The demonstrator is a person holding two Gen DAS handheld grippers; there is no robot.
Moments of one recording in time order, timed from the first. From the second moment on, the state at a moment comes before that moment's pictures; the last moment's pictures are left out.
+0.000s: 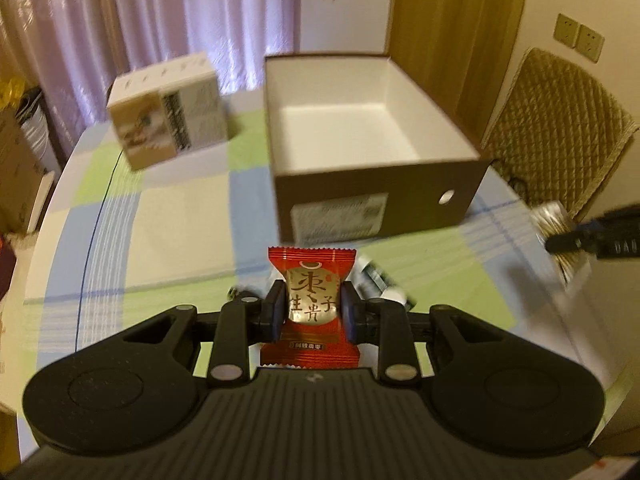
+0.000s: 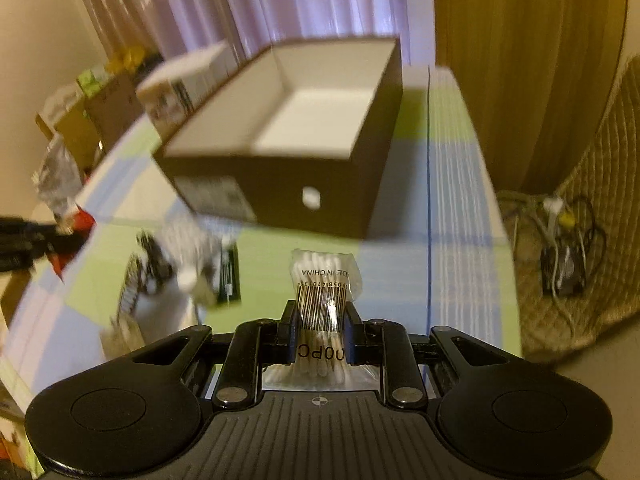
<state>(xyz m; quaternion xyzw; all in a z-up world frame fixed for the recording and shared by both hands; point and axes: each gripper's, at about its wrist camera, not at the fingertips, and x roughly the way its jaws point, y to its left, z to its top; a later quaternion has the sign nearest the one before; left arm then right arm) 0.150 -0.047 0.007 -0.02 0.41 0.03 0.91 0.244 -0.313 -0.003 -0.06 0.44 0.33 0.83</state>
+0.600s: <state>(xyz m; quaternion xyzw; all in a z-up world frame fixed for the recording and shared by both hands) 0.274 -0.063 0.053 0.00 0.38 0.01 0.93 0.337 -0.233 0.061 -0.06 0.38 0.38 0.84</state>
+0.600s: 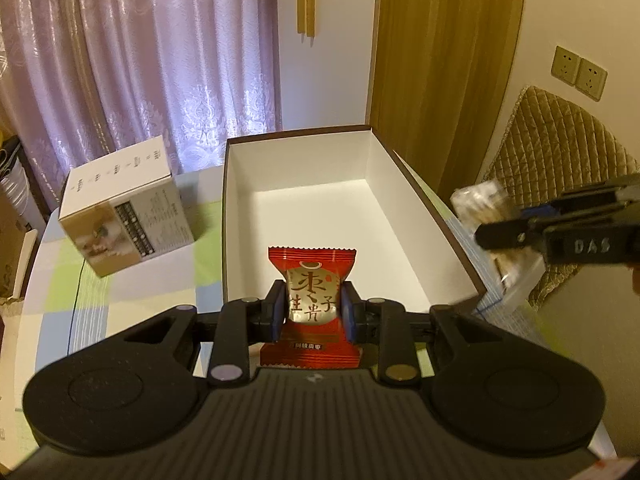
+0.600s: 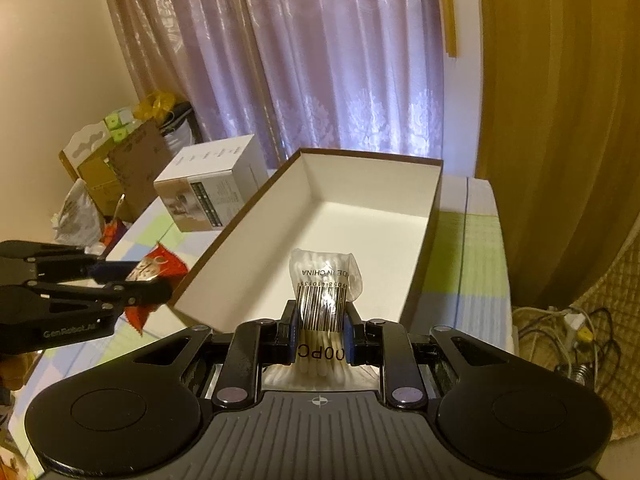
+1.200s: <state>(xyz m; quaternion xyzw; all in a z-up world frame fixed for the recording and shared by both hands) 0.370 -0.045 -0.014 -0.01 0.46 -0.04 0.89 0.399 -0.166 -0.008 -0.10 0.46 0.35 0.81</state>
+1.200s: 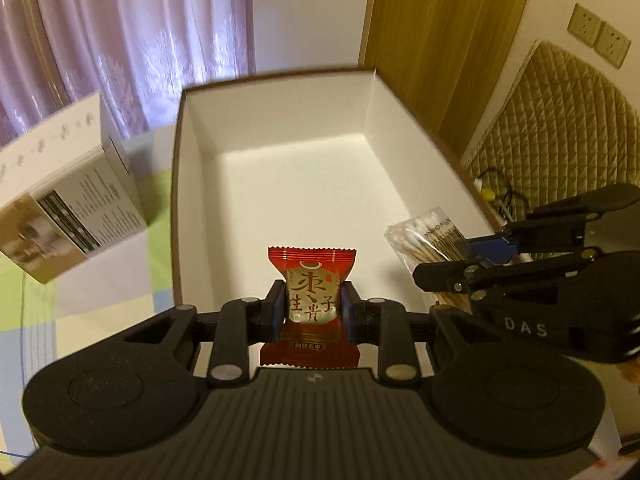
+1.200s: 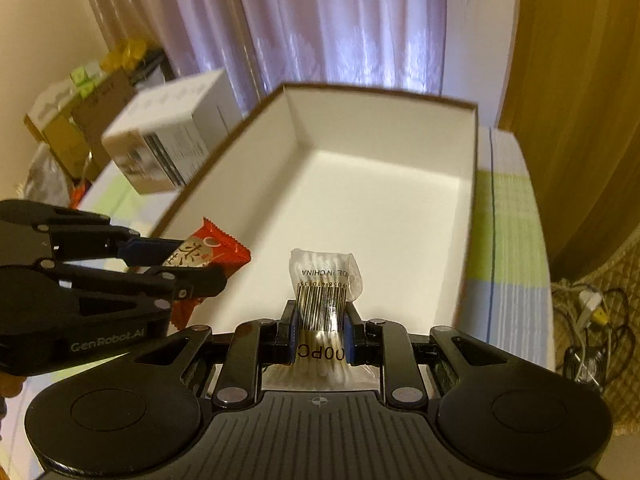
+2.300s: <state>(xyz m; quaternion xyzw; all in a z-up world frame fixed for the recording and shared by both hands) 0.400 -0.051 -0.081 0.06 0.54 -0.05 0.84 0.394 -0.143 -0.063 -0.21 0.47 0.37 0.77</state>
